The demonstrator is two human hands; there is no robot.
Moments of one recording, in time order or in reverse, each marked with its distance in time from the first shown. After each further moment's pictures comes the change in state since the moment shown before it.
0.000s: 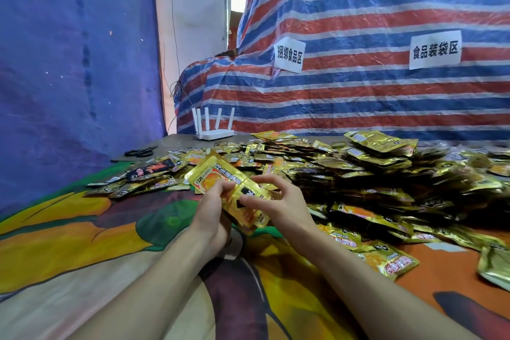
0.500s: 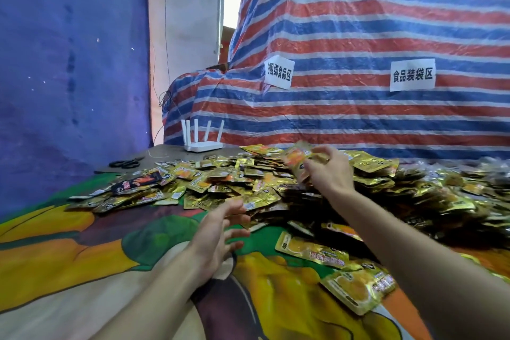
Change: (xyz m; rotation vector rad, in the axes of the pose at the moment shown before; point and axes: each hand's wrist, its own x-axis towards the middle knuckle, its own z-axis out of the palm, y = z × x) left_hand -0.003 -0.007 -0.002 0.272 -0.106 -0.048; right_hand 0.063 -0.052 -0.087 -0.473 0.522 -0.092
